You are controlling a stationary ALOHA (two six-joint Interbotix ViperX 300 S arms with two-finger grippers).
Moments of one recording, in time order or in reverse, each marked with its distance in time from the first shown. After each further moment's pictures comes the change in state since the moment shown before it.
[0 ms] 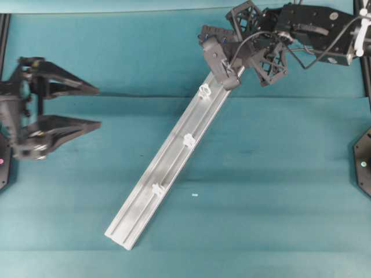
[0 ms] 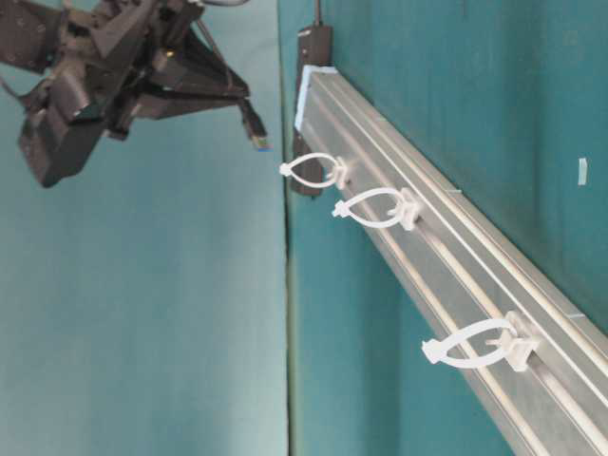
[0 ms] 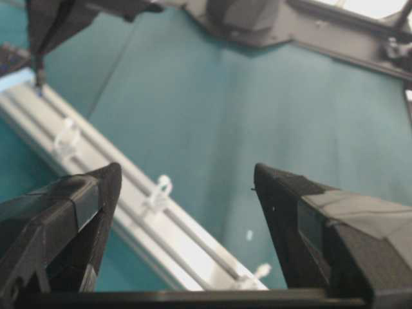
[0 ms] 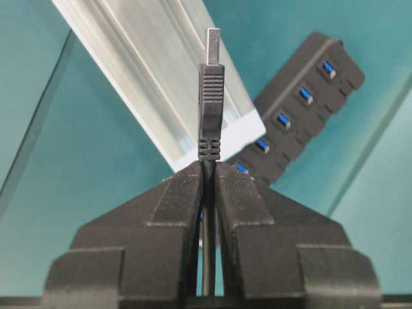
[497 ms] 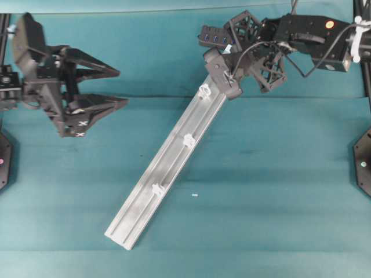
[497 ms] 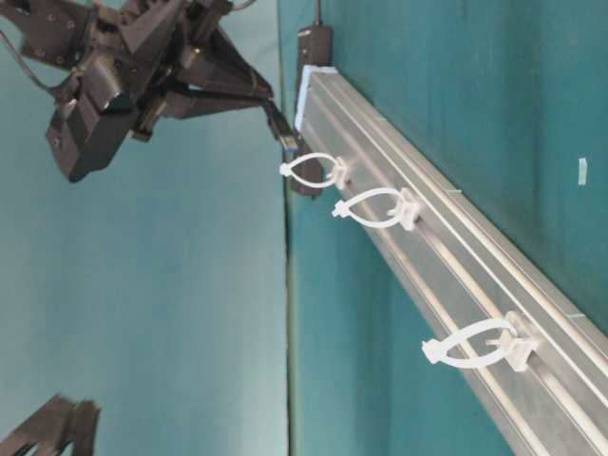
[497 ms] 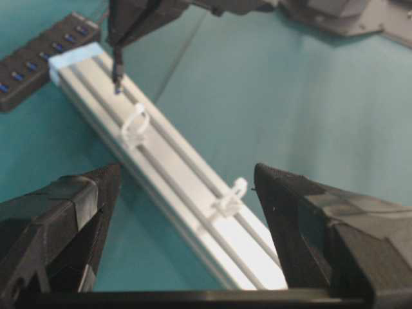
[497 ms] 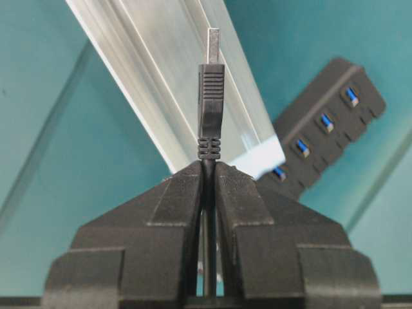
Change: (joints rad) left arm 0.104 0.196 -0.012 0.003 -0.118 0.037; right arm 0.006 0.012 0.046 0.020 -0.080 -0.015
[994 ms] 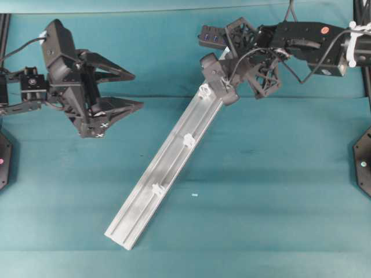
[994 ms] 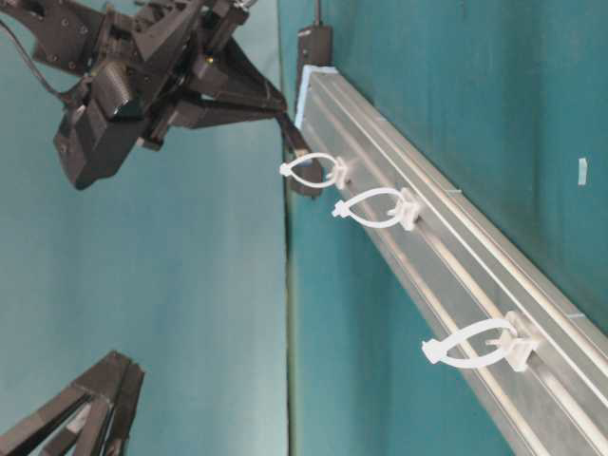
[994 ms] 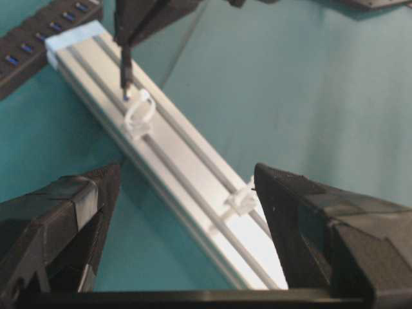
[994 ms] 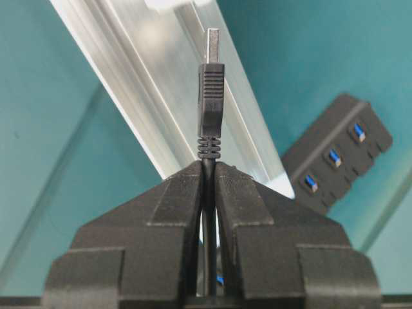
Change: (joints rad) left arm 0.002 0.132 -0.035 0.000 -0.048 0.014; right arm 0.028 0.018 0.011 0.032 -0.051 0.000
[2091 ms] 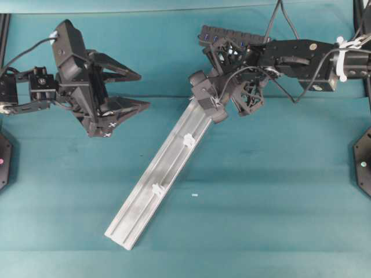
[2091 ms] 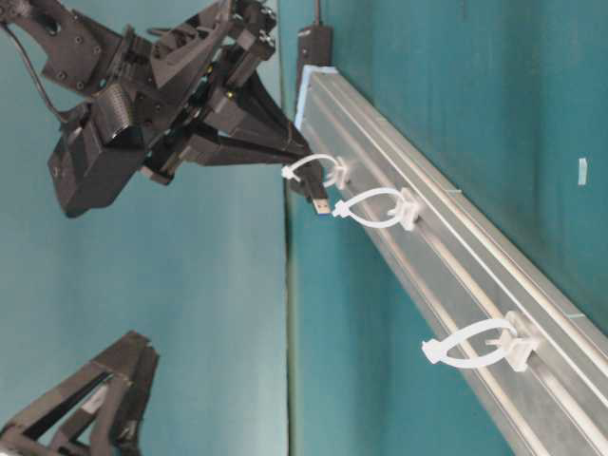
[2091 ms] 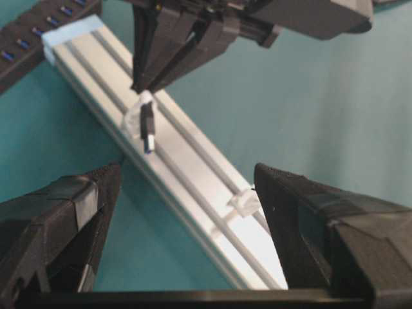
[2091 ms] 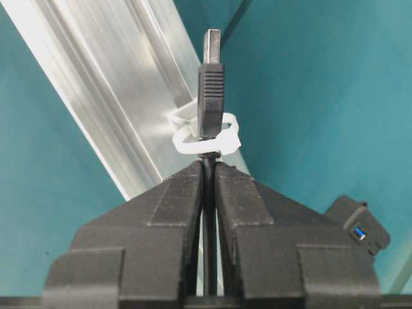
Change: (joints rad) left arm 0.002 0.049 -0.020 0.000 -0.009 -0.002; right arm 0.075 0.032 0.005 0.101 -0.135 -0.002
